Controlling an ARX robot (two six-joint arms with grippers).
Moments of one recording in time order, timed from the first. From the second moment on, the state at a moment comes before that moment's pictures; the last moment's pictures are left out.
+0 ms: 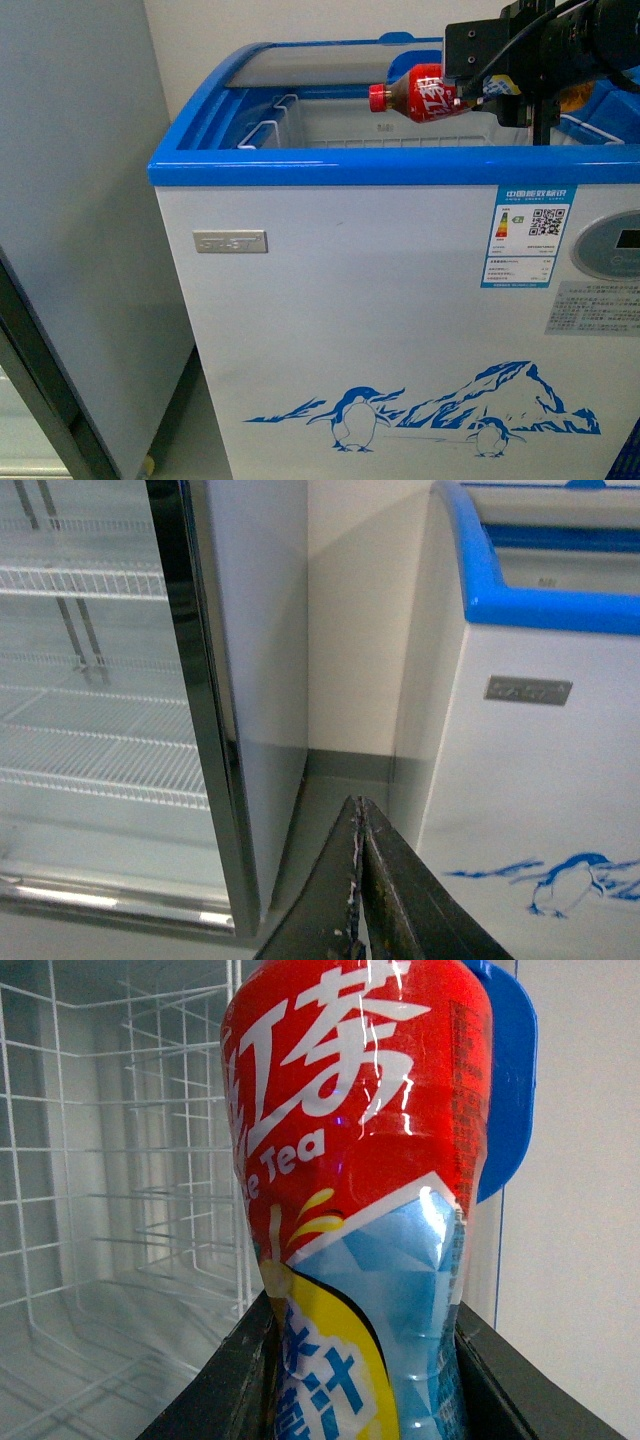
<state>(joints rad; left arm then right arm) 0.00 0.05 0.01 0.02 0.00 0.00 0.05 2.05 1.64 0.09 -0.21 -1.53</state>
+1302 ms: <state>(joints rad) 0.00 0.00 0.01 0.00 0.00 0.00 0.02 2.20 1.68 0.16 -0.04 -1.46</state>
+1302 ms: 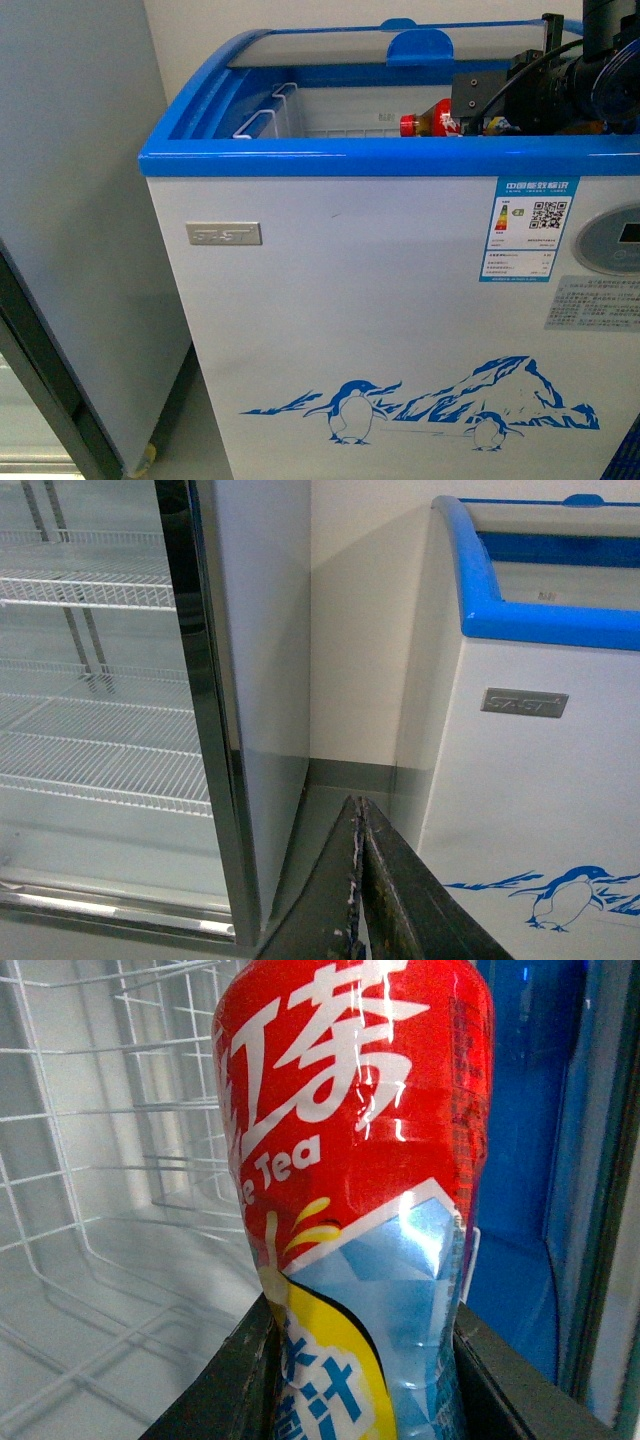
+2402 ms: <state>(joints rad) 0.00 0.00 0.01 0.00 0.00 0.00 0.03 1.92 1.69 0.15 -0.14 -0.48</state>
